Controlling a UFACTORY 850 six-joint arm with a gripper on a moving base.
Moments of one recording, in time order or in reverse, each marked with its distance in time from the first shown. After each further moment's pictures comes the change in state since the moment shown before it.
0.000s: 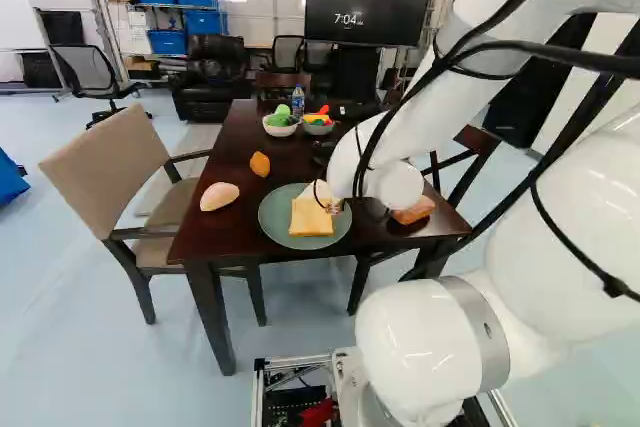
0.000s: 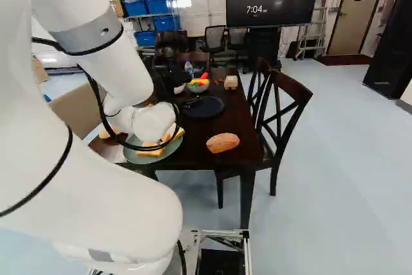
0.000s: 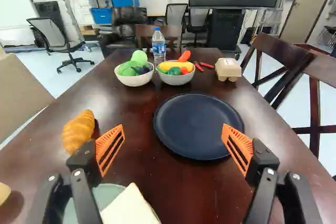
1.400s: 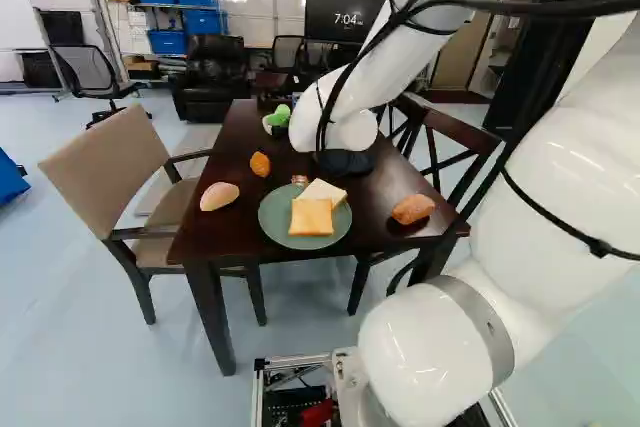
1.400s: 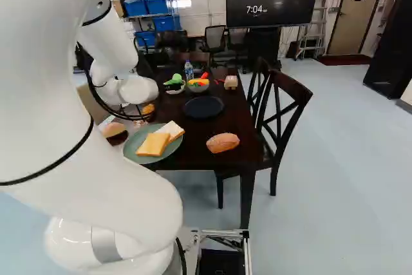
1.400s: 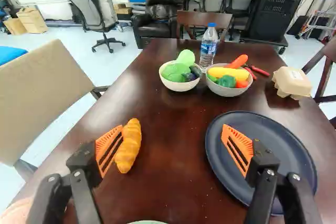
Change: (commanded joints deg) arm 11.6 -7.1 -16.5 0.0 -16.6 0.0
